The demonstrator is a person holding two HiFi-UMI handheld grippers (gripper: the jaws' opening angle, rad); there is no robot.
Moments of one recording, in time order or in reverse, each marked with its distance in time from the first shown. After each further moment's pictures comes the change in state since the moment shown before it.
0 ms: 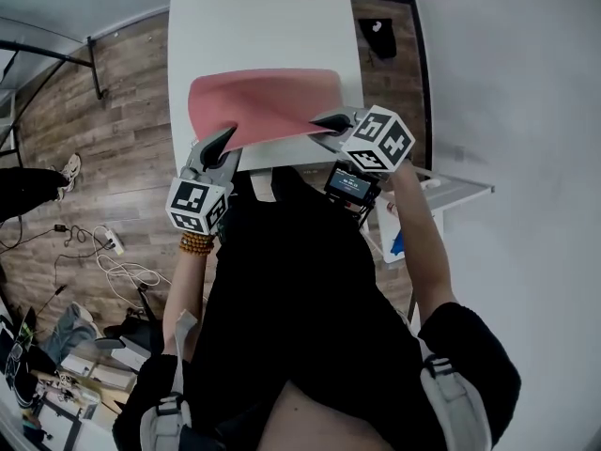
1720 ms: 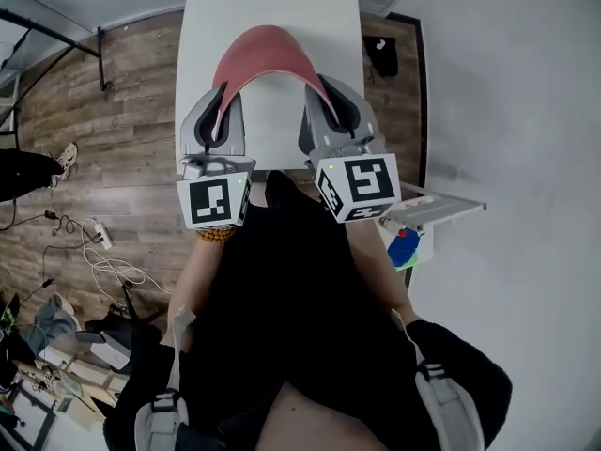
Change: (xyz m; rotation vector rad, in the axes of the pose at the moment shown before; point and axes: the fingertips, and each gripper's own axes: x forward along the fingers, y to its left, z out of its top) left arm -0.032 -0.001 0.156 0.173 -0.413 0.421; right arm -0.102 0.016 0.156 0.010 -0.708 -0.693
